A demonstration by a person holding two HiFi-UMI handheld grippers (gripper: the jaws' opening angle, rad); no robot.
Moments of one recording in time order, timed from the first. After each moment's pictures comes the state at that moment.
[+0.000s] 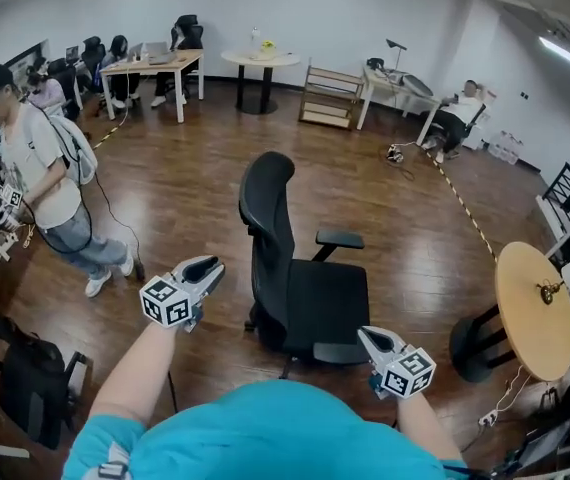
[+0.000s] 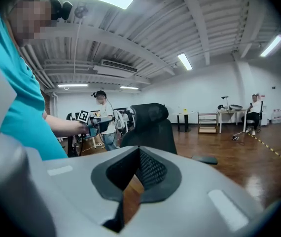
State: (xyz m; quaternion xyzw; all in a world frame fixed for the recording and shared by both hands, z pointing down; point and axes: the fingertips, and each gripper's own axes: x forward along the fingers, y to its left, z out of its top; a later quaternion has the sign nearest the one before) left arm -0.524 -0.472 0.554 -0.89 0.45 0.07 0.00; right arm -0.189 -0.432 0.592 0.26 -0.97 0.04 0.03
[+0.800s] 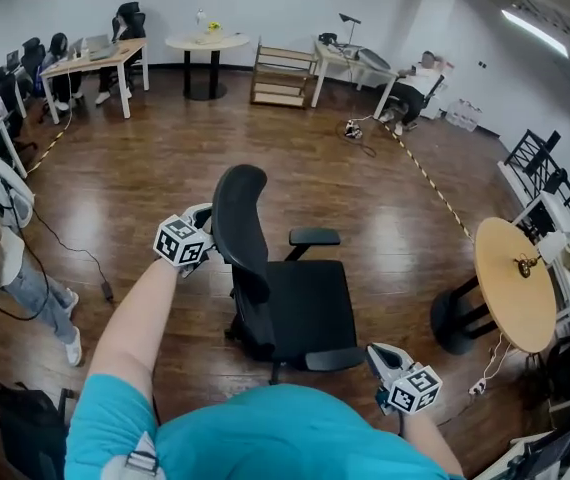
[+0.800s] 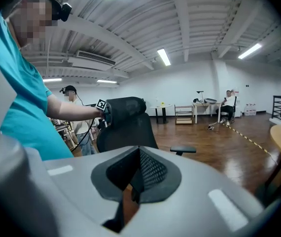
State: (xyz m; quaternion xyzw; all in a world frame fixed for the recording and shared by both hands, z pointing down) left arm -0.616 -0.756 0.597 -0.94 0.33 -0.06 0.01; right arm -0.281 -0.507 0.635 0.38 -0.92 0.07 0.06
